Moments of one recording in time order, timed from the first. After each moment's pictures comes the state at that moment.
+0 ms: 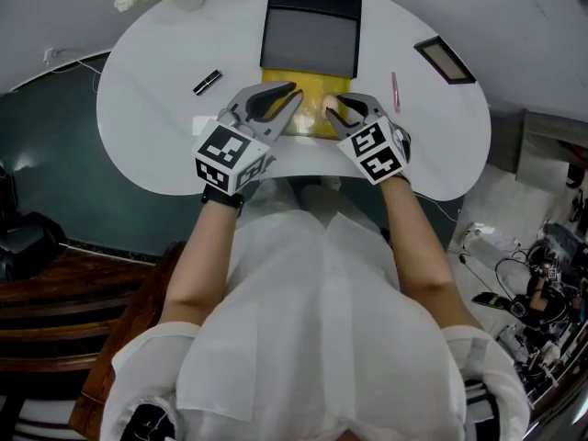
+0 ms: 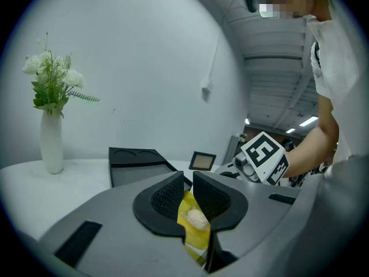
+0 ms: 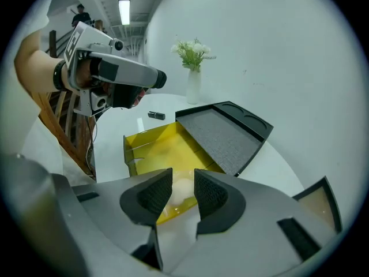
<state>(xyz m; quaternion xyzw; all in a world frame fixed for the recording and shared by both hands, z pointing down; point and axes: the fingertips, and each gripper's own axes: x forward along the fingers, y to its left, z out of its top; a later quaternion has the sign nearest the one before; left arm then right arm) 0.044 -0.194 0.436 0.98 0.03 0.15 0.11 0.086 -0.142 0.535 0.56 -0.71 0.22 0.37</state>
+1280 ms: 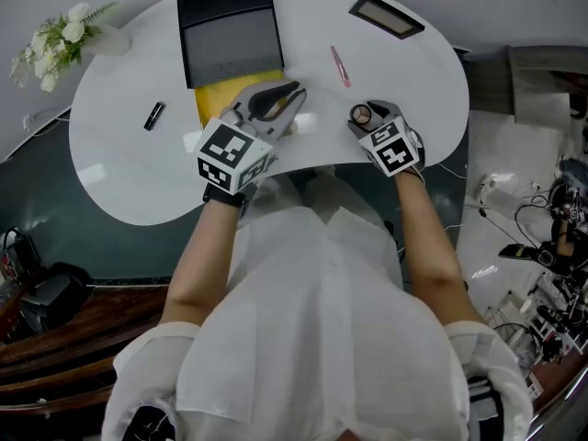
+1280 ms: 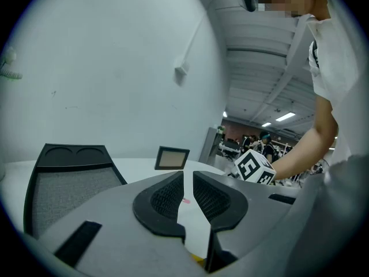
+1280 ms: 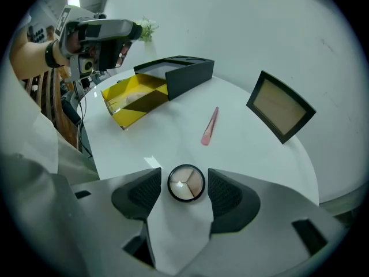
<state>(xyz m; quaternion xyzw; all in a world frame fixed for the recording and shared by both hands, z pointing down) 0.146 -0.091 0.441 0.97 0.15 0.17 0.10 0.197 0.032 0.600 0.62 -0.59 0.37 0.37</state>
